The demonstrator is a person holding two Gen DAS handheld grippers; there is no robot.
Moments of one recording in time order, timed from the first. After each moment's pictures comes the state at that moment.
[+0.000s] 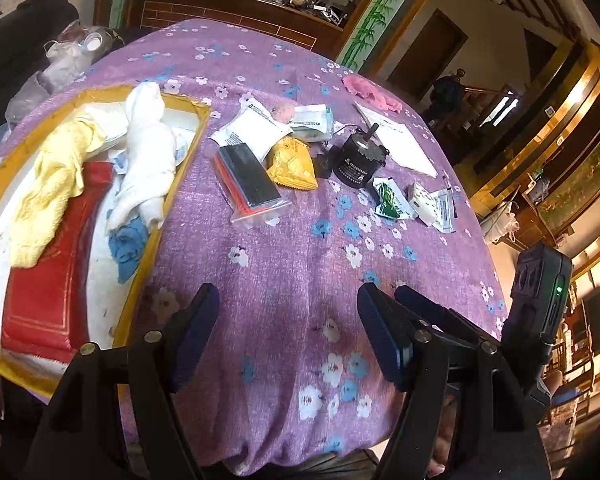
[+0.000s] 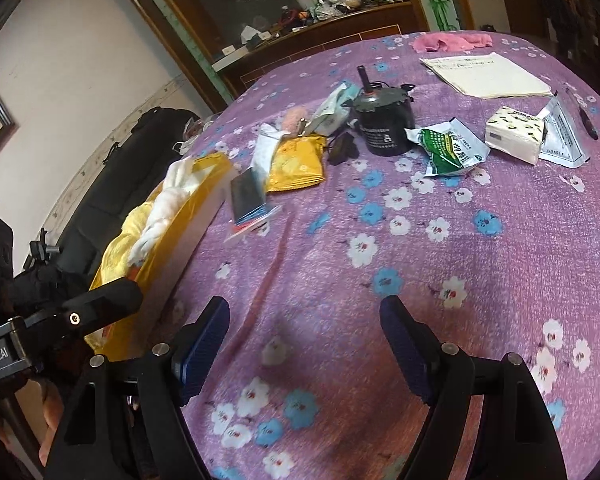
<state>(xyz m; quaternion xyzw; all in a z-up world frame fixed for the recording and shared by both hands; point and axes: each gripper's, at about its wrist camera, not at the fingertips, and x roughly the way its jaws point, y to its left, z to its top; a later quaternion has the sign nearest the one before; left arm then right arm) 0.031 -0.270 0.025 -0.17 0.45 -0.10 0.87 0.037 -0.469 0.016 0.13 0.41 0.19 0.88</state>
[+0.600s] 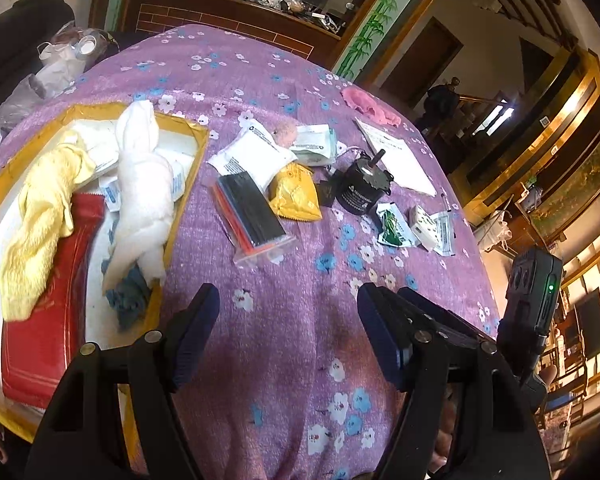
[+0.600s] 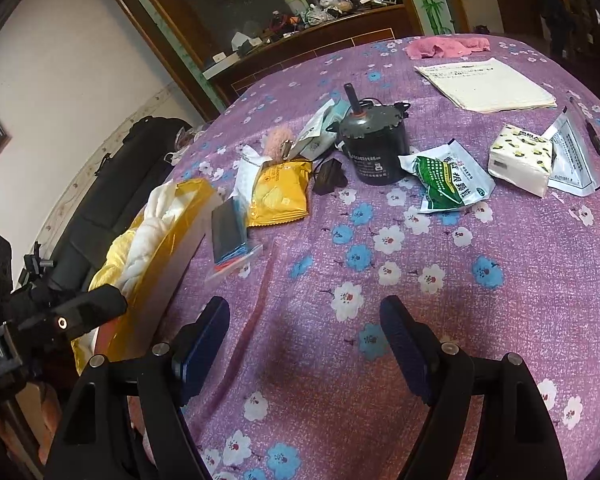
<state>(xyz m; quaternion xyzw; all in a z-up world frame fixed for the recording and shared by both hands) 0.063 -0.254 0.028 -0.18 0.44 -0.11 0.87 0.077 -0.470 0.017 0.13 0.40 0.18 0.89</state>
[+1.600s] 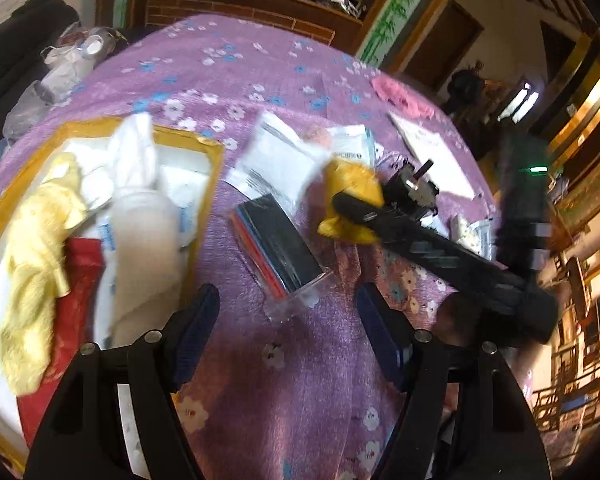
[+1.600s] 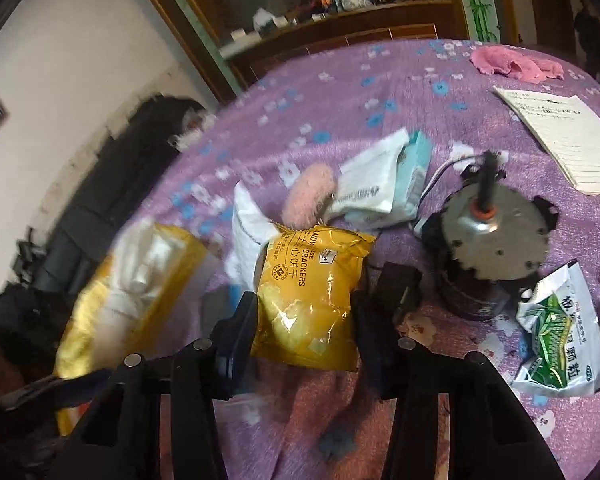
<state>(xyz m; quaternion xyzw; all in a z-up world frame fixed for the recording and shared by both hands) 0.122 -0.257 0.013 -0.14 0.48 -0.07 0.86 0.208 -0.411 0.015 0.10 0.41 0.22 0.88</state>
